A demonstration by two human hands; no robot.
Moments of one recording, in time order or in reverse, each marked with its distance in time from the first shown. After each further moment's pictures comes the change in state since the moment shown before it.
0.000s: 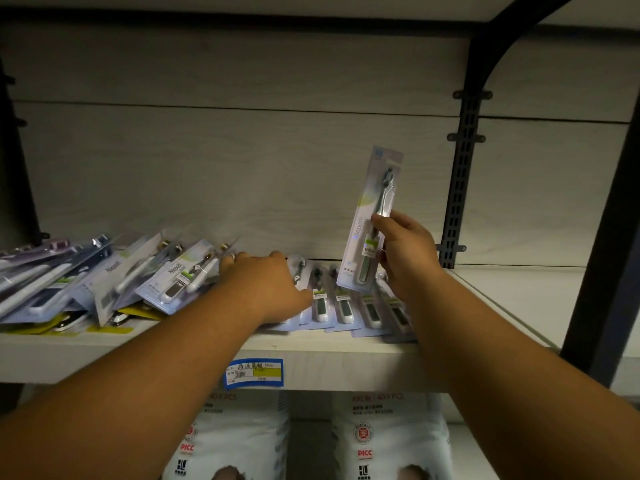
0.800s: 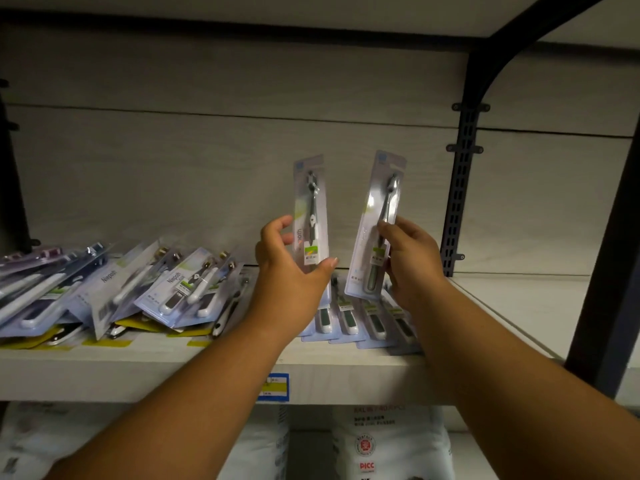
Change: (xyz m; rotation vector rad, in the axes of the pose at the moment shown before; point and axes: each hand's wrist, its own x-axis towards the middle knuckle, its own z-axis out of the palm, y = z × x) left_hand -0.006 0.026 0.016 -1.253 0.463 0.101; right_hand -0.008 -0.006 0.002 -0.033 0.010 -0.043
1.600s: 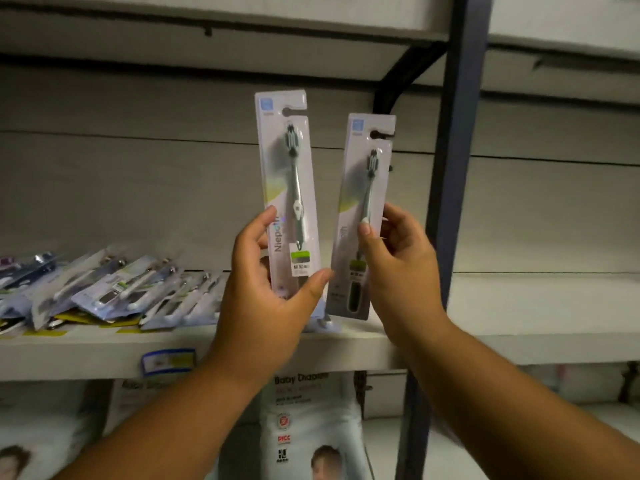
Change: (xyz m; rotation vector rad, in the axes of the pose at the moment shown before) left_hand -0.114 0.114 0.058 -0.291 -0.044 0.321; right_hand -0.117 -0.092 -0.110 -0.150 -0.023 -0.387
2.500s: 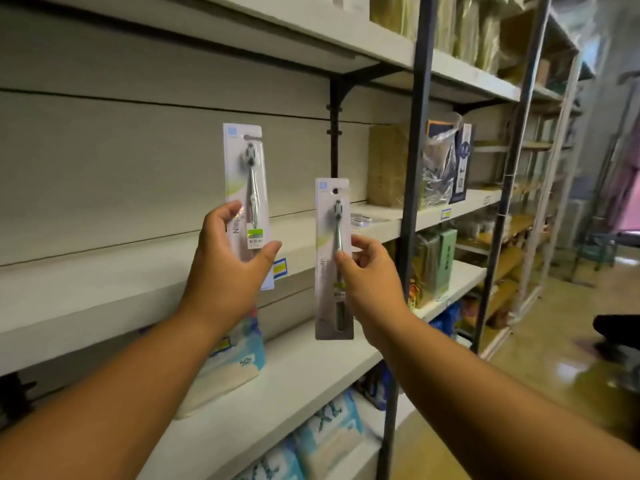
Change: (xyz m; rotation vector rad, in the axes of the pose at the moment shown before) left_hand -0.084 0.049 0.507 0.024 -0.346 -0.190; right_hand -0.044 -0.020 -0.543 -0.331 0.495 0.427
